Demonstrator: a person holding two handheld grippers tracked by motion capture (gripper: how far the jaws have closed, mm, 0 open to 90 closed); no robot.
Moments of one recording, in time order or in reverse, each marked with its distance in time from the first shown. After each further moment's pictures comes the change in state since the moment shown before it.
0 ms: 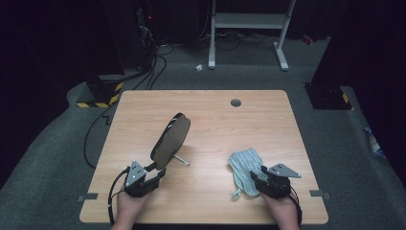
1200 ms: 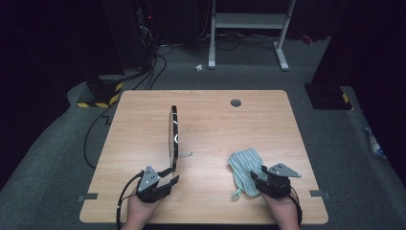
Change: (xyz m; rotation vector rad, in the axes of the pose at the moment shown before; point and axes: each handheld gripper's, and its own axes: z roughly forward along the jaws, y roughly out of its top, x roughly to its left) left arm -0.036 0.004 0.012 0.022 -0.124 0.041; right arm -0.001 0.000 0.001 0.002 -0.006 -0.006
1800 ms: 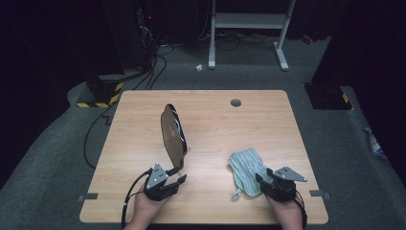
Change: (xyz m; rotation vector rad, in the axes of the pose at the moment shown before) left arm -0.008 0.008 0.018 0.009 -0.041 0.015; right arm -0.007 -0.010 -0.012 -0.001 -0.034 0.022
